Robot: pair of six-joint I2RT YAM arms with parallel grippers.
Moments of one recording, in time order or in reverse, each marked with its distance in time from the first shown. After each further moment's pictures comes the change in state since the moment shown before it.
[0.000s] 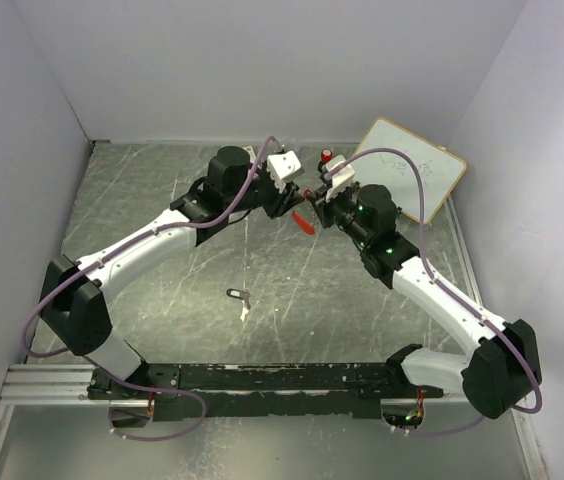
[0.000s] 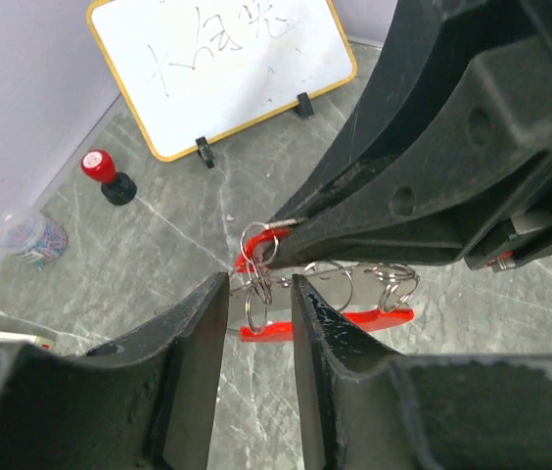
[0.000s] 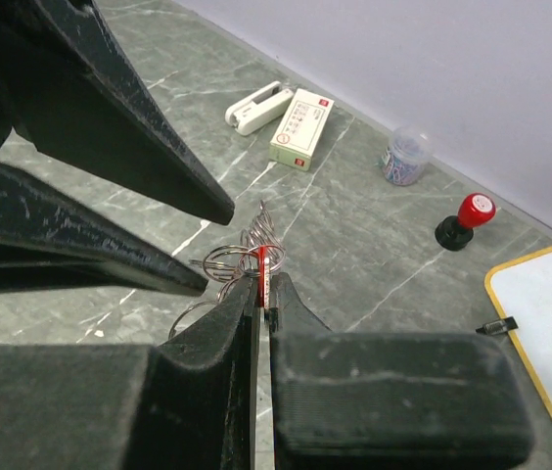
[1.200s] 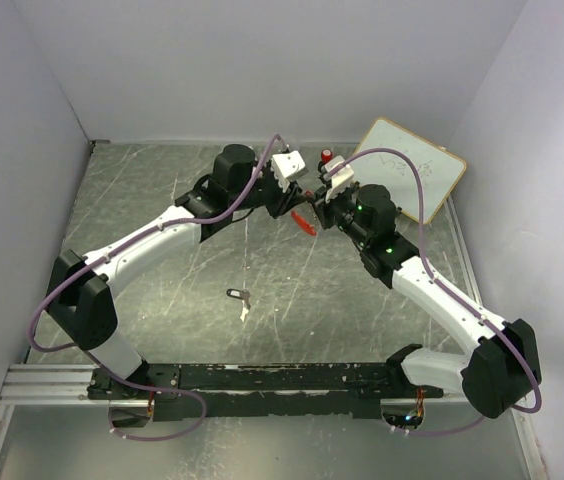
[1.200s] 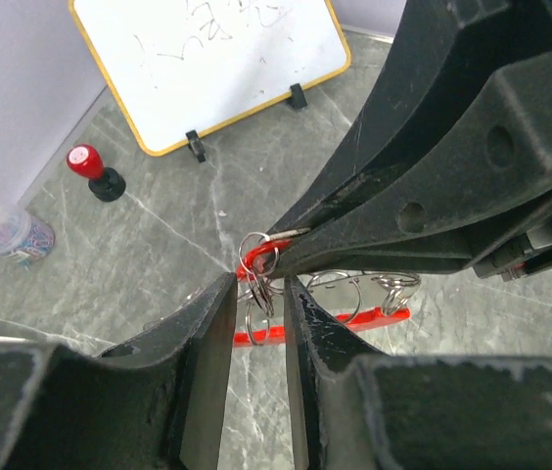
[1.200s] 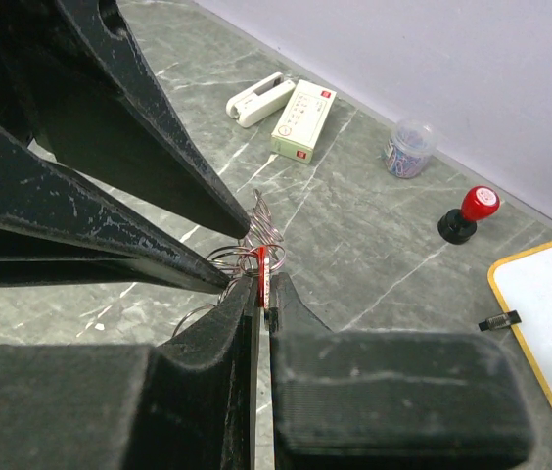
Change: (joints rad) left arm 0.000 0.043 0.048 -0.024 0.018 0.002; right arm -0.001 0.006 0.000 -0.018 -0.005 0.000
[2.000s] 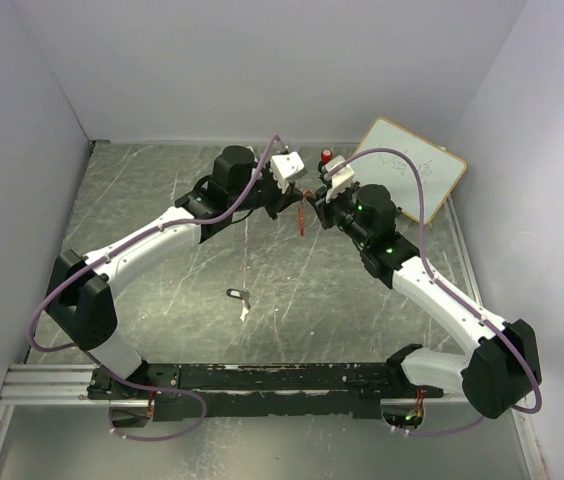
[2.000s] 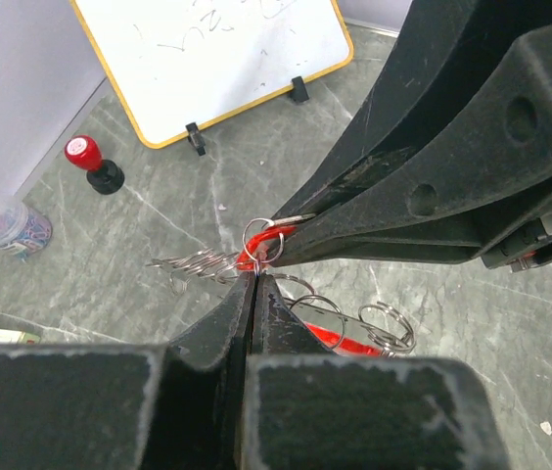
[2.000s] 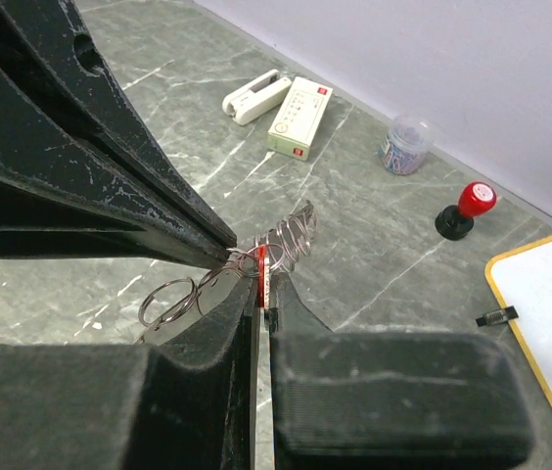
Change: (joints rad) left arm 0.003 0.000 -0.014 -0.003 -0.001 -0.005; right arm 0.000 -0.001 0.000 -0.005 0.008 0.000
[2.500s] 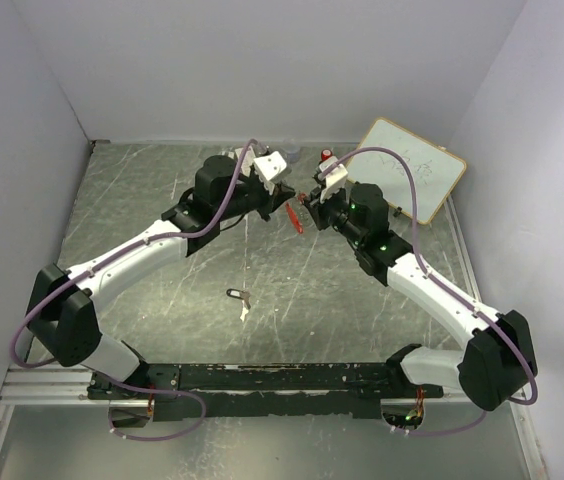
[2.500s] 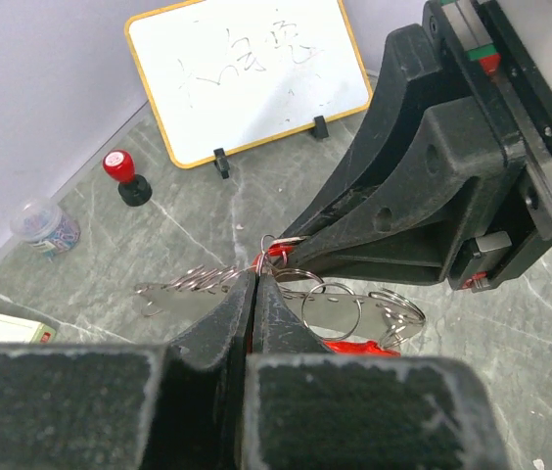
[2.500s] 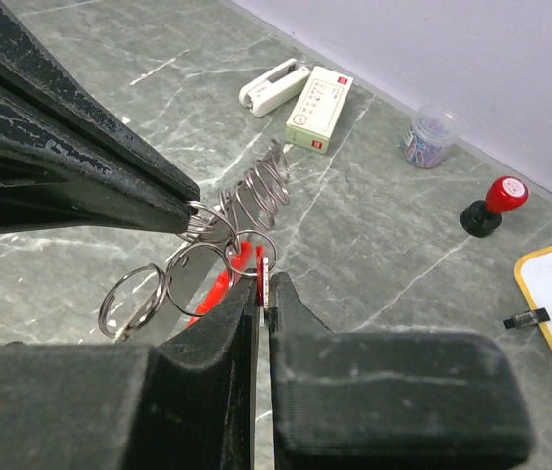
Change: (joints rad) left arm 0.018 -0.120 -0.154 0.166 -0.067 -0.066; right arm 0.011 0.046 0.007 0.006 0.000 0.023
